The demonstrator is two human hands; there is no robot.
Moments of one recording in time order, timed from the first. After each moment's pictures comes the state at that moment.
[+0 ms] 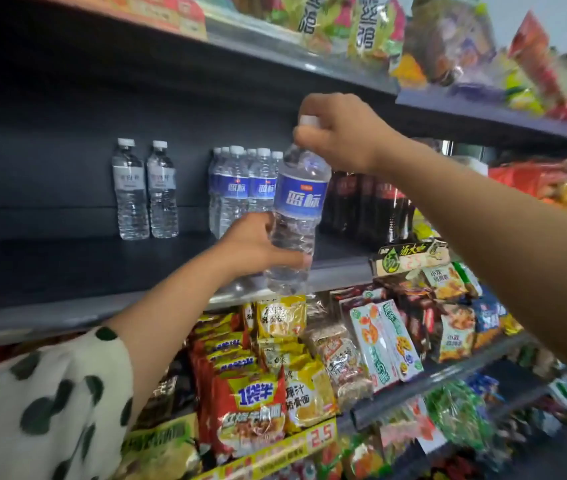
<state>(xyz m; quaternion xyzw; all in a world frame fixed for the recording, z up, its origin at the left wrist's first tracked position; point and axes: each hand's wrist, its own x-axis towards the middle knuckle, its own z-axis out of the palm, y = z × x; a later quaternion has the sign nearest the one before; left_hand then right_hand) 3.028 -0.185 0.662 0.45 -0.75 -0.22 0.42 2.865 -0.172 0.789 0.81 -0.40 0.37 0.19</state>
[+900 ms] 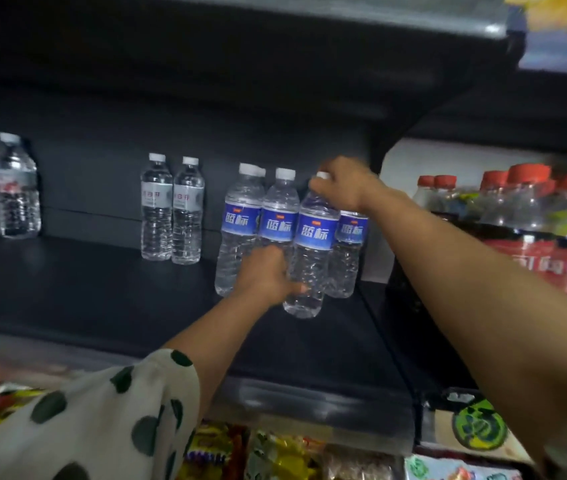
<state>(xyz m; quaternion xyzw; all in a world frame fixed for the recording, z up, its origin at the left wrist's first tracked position) 2.953 -0.401 0.664 0.76 -0.54 0.04 0.35 2.850 -0.503 0.795 0.89 -0.31 0.32 0.10</state>
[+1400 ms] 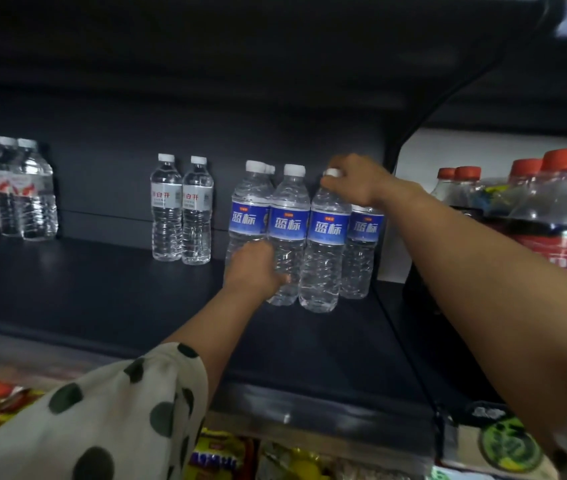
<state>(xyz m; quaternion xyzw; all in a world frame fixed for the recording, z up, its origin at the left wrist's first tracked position) 2.979 -0.407 0.666 0.80 -0.49 0.11 0.33 2.858 -0.534 0.800 0.90 -0.30 0.31 0.05</state>
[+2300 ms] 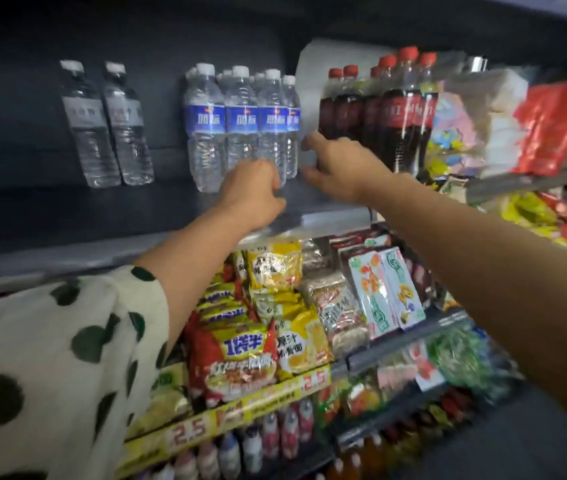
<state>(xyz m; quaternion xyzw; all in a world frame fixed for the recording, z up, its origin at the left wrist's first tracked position) 2.973 -0.246 0.640 0.60 -0.72 0.04 0.35 2.810 -0.274 0.668 0.82 -0.48 0.25 0.17</state>
